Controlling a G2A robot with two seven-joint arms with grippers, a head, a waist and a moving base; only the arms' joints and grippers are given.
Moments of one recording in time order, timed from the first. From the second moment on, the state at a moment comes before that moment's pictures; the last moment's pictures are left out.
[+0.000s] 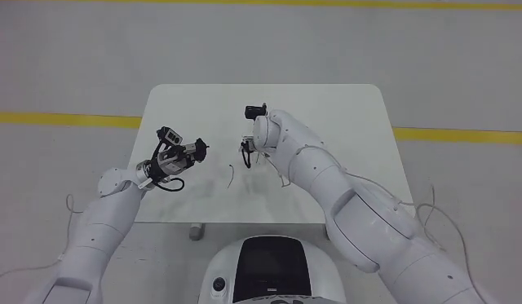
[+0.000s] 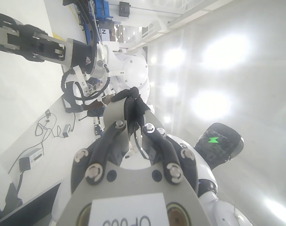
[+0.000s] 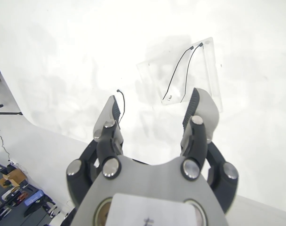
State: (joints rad) left arm 1.16 -1.06 -1.22 -0.96 -0.98 -0.34 -1.39; right arm -0.52 -1.86 0.70 -0.30 -0.57 0.34 0.80
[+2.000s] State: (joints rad) left arm 1.16 -1.06 -1.22 -0.96 -0.98 -0.34 -1.39; right arm -0.51 -1.92 0.74 -0.15 -0.67 0.34 0.83
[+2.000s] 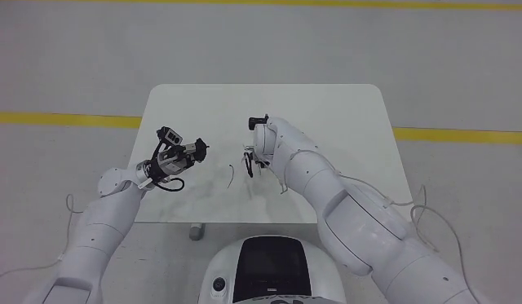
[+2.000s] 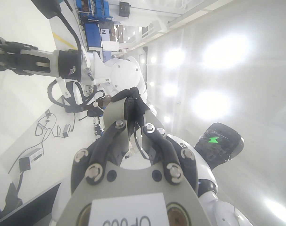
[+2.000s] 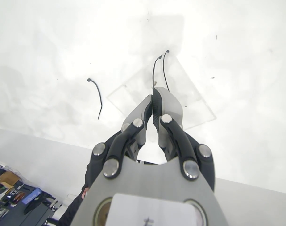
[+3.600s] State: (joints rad) left arm 1.16 -1.06 -1.22 -0.96 -0.98 -0.34 -1.39; right arm -0.50 -1.99 0.75 -0.02 -0.77 0.34 0.70
